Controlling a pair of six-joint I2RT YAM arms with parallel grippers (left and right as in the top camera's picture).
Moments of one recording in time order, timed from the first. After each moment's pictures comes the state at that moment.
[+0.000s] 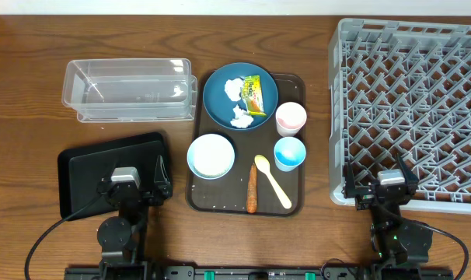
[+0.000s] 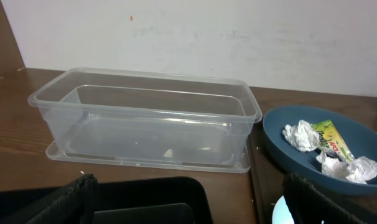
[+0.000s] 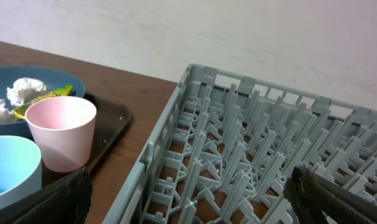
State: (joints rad) left arm 0.03 0.01 0.01 -0.10 0.00 -0.09; right arm 0.00 0.01 0.01 -0.06 -0.09 -0.19
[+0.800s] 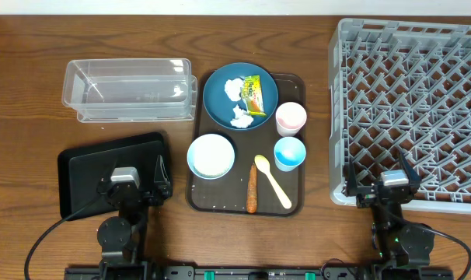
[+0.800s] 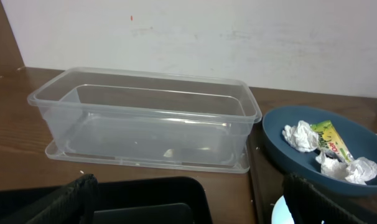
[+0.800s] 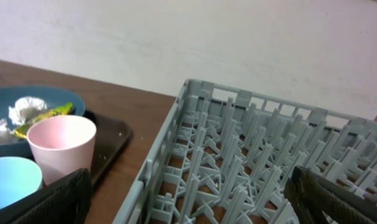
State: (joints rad) left arm 0.03 0.01 0.01 -0.11 0.00 -0.11; right arm 0.00 0.01 0.01 -0.01 -0.08 -0.15
